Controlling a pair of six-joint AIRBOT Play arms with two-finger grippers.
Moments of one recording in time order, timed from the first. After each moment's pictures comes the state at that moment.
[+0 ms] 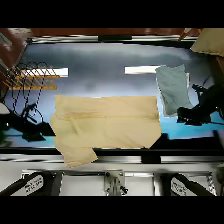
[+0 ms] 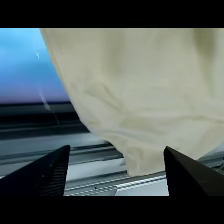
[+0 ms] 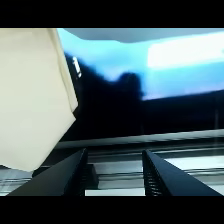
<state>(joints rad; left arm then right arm) 0.31 -1.13 0.76 1.19 -1.47 -1.34 -0.25 -1.21 1.10 1.68 -1.50 -1.64</state>
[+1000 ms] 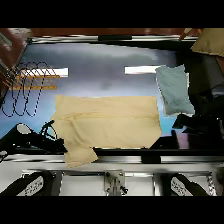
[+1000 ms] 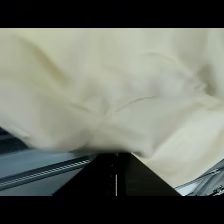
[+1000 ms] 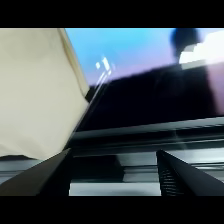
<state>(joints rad) 0.16 -1.06 0.42 1.04 -1.25 -1.28 -0.32 -1.13 0.92 1.81 -1.46 -1.66</state>
